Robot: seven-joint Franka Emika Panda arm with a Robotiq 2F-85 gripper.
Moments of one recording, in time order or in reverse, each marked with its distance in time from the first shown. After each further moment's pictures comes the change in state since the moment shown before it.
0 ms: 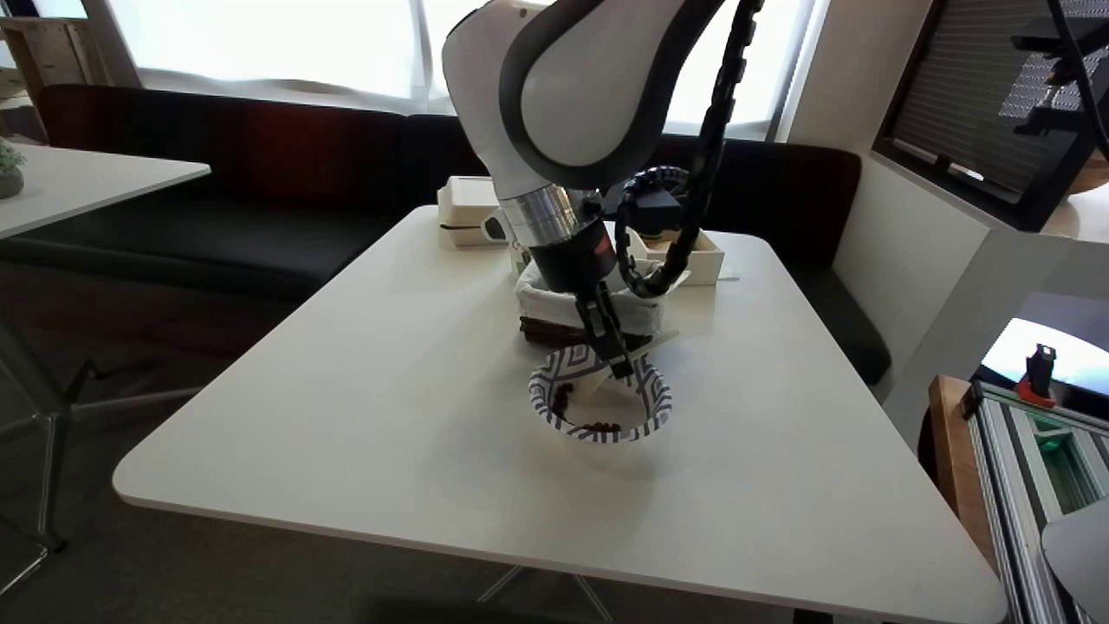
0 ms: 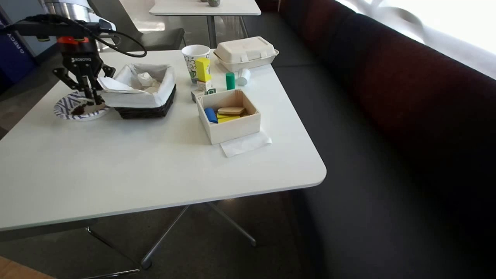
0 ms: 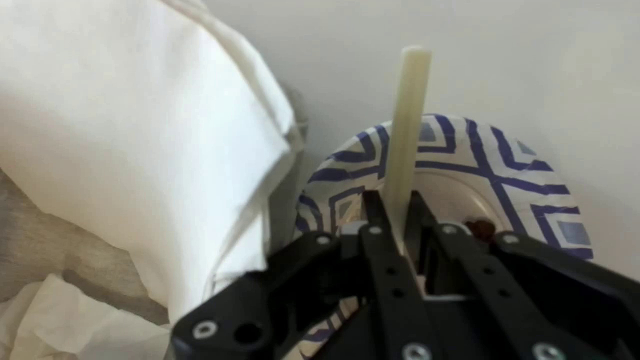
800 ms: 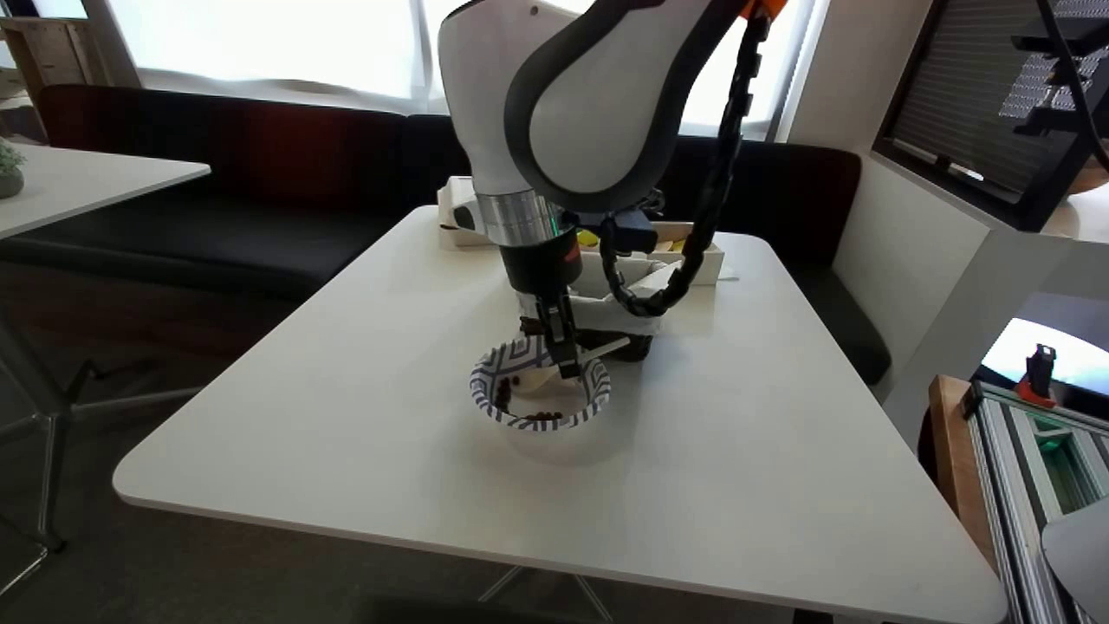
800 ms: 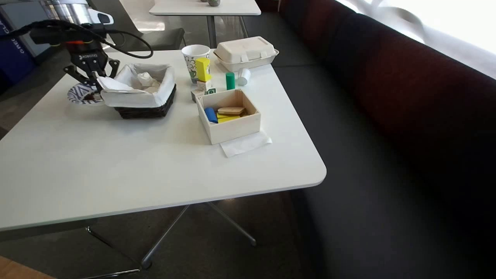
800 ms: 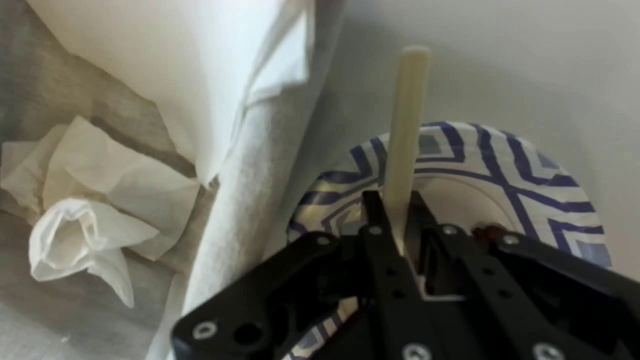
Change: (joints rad) arm 0.013 0.018 0.002 -0.012 -0.035 0.249 -0.014
